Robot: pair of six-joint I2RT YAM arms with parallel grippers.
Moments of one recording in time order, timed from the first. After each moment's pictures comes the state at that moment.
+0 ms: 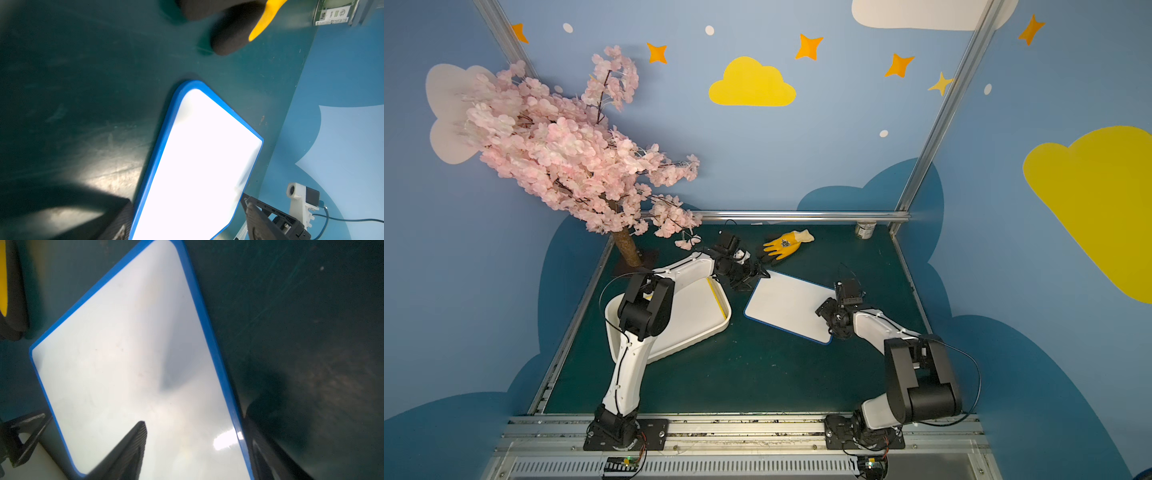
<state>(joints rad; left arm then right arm) -0.45 2.34 1.81 -0.50 0.64 -0.79 0.20 1.50 0.68 -0.29 -0.11 0.93</state>
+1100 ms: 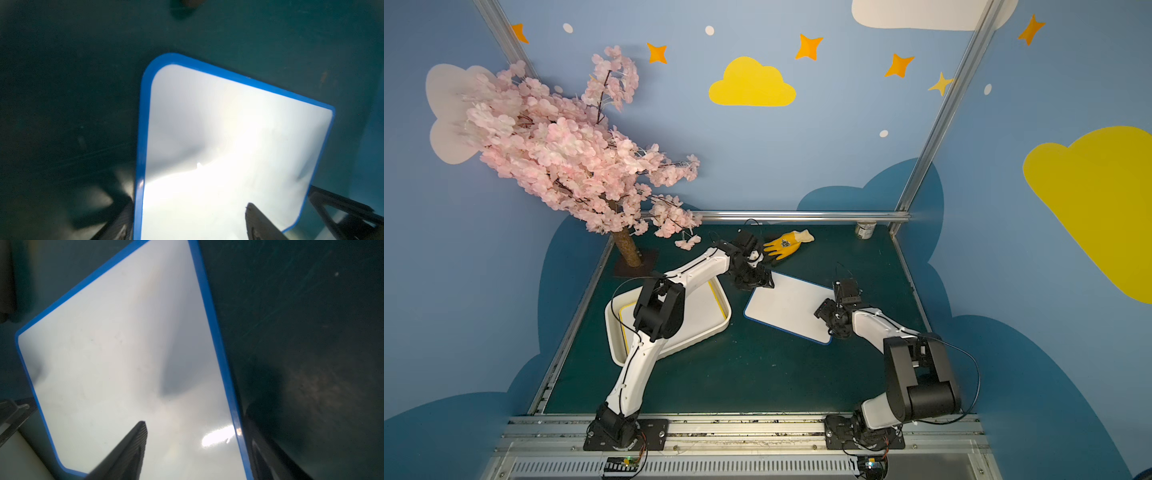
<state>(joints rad) -0.53 2.42 2.05 -0.82 0.43 -0.48 0.21 1.51 0.69 -0.32 -0.09 0.85</state>
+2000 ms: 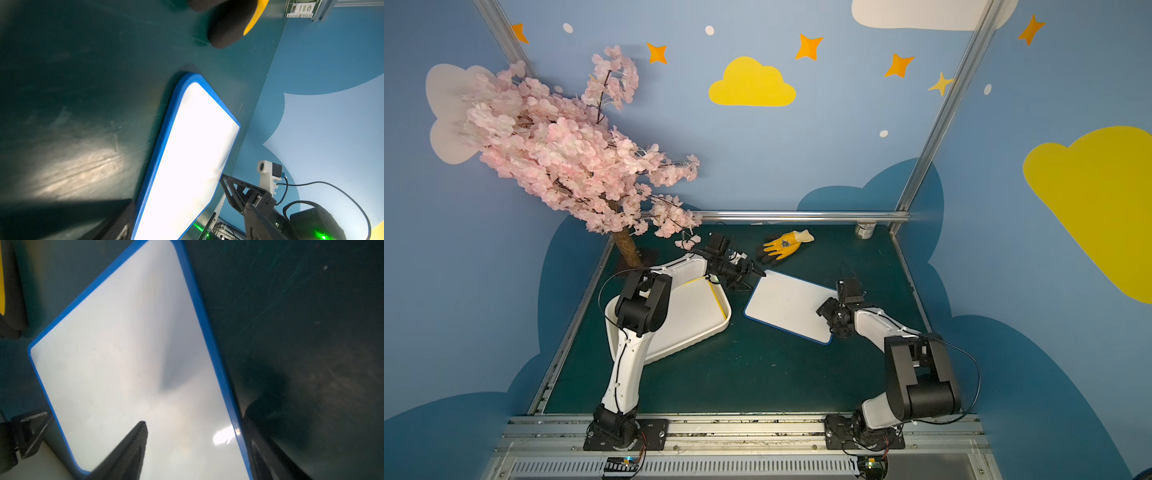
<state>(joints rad) -0.38 2.37 1.77 -0.43 0.87 -0.80 0.18 1.51 0.69 -0.31 -0.14 0.92</state>
